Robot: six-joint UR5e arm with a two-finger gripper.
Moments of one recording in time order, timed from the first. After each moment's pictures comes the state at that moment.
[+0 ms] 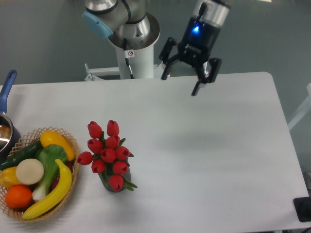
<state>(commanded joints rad) 2.82 -1.46 -1.92 -1.21 0.76 1.47</state>
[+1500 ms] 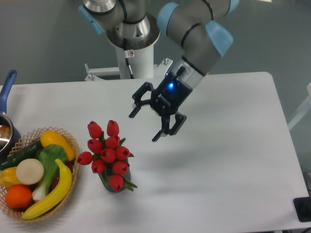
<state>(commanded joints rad) 2.64 -1.77 -1.83 -1.04 0.62 1.45</state>
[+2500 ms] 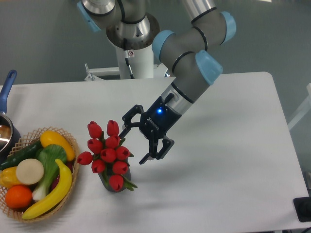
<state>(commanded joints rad) 2.55 -1.87 -1.80 -0.91 0.62 1.32</state>
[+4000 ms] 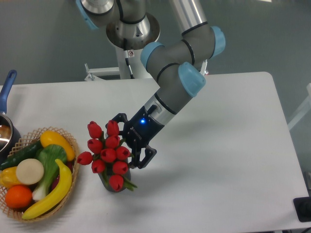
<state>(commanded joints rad) 2.49 -1.91 -1.80 -0.82 0.62 1.25</state>
